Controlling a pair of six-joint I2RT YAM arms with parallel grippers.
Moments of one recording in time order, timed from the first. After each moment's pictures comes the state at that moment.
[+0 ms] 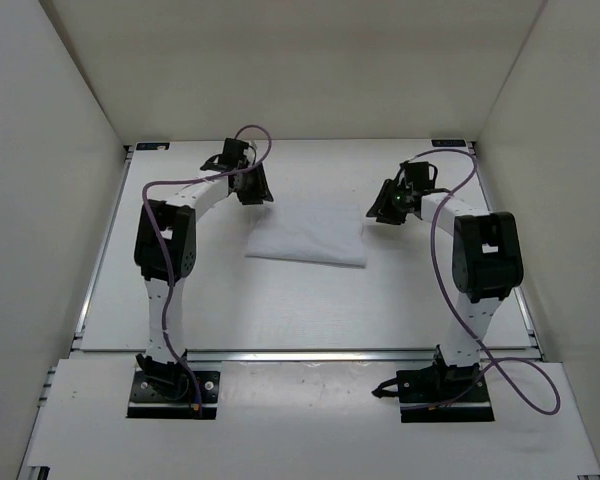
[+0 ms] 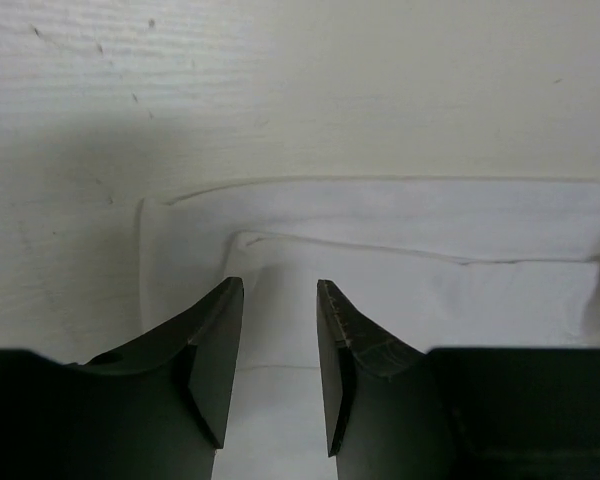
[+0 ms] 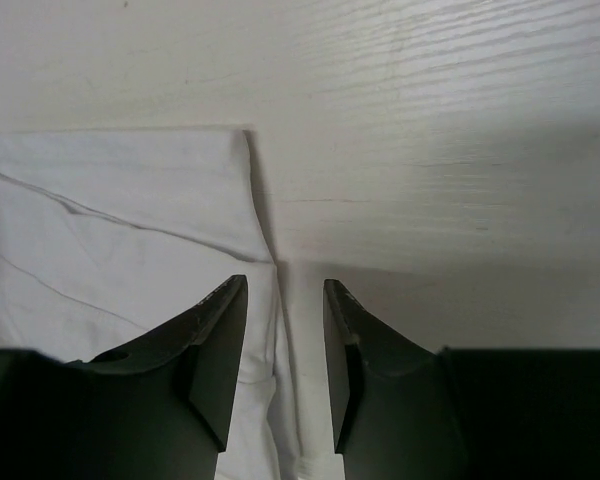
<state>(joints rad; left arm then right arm) -0.26 2.15 1.69 -0.40 0.21 -0.45 0.10 1.90 1.24 -0.20 -0.30 0.49</state>
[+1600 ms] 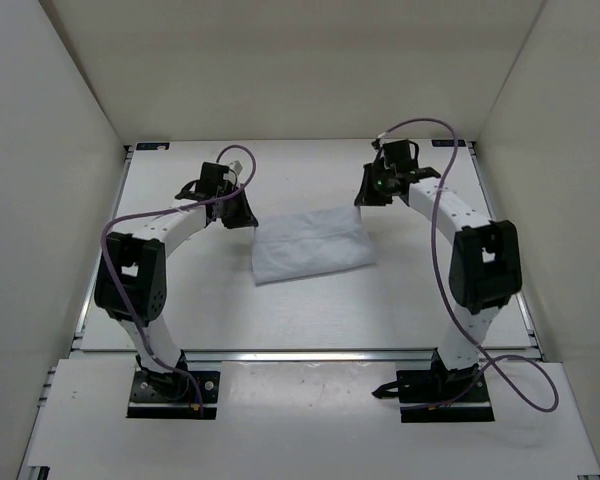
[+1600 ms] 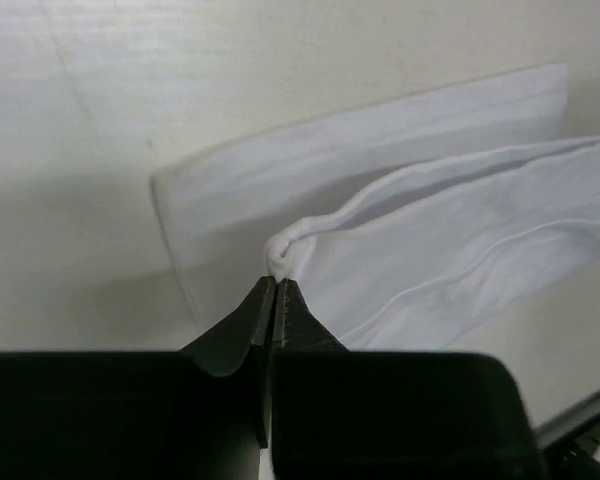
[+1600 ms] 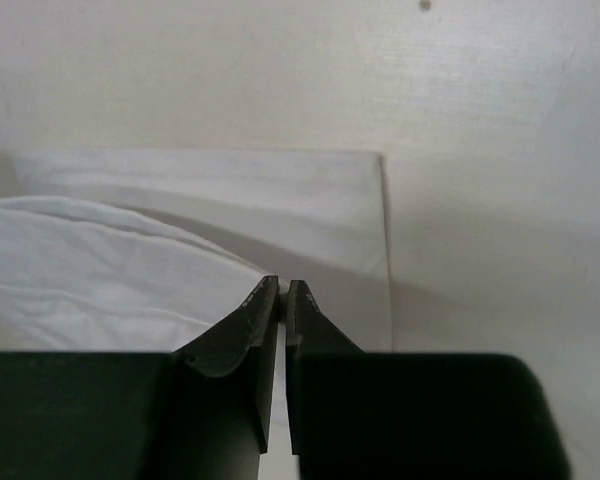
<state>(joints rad) -0.26 1.73 1.19 -0.33 0.28 -0.44 0.25 1.78 1.39 -0.43 -0.25 0.31</state>
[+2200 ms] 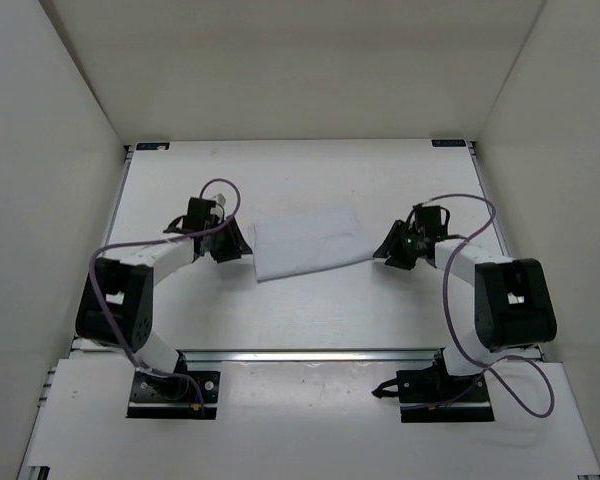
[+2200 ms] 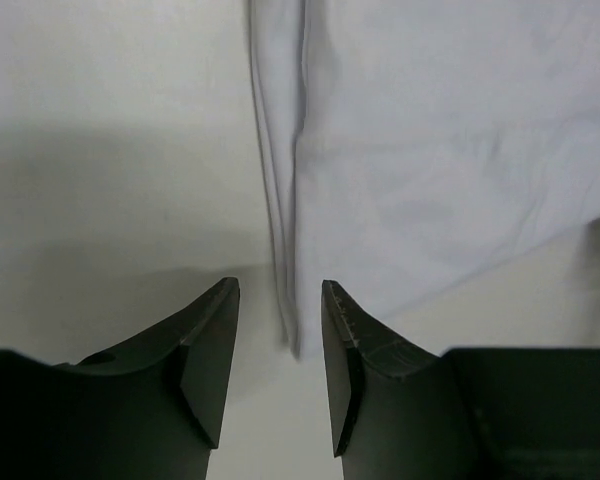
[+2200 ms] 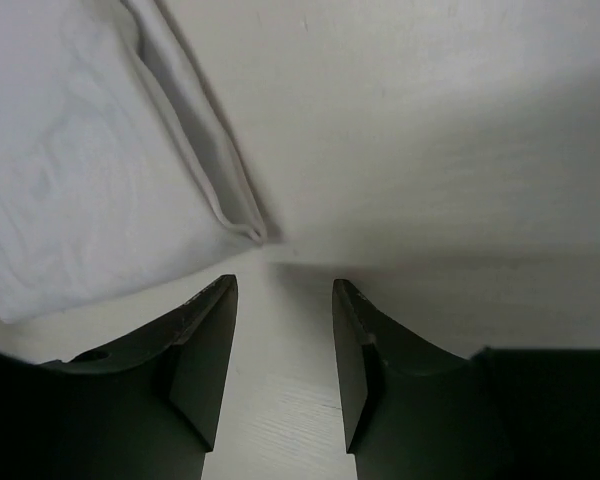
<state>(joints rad) -0.20 1.60 0.88 -0.19 0.27 -0.53 0.11 1.56 0.79 -0.17 -0.27 0.56</state>
